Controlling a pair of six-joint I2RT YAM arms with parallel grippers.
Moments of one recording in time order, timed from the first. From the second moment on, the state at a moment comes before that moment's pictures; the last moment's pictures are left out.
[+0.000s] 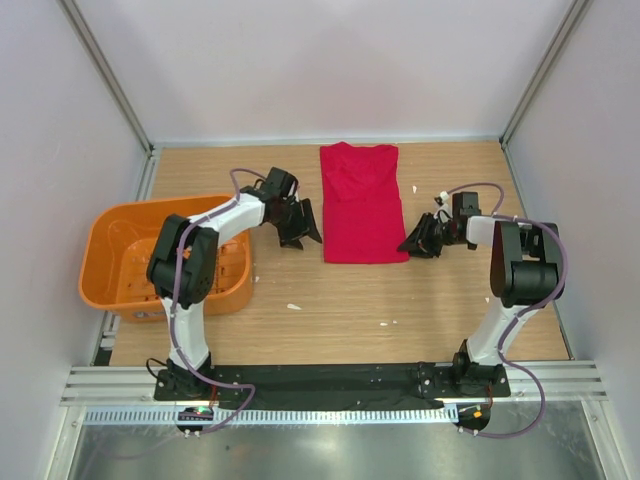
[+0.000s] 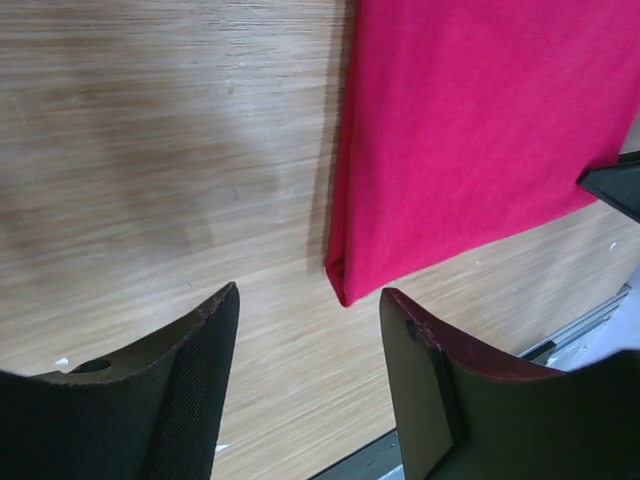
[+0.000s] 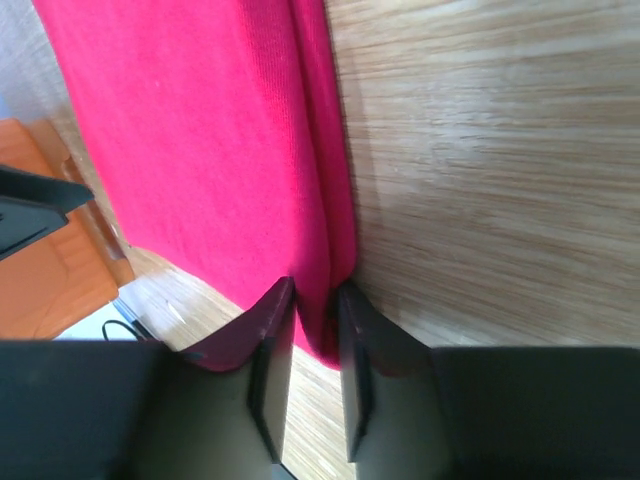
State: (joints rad) left arm -0.45 1.94 1.38 -0.51 0.34 -0.67; right arm -0.06 1.82 0.94 -0.24 -0.68 0.43
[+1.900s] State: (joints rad) left arm -0.53 2.04 1.28 -0.20 0.33 -0.86; right arm -0.05 1.84 0.85 -0.08 -0.74 0.52
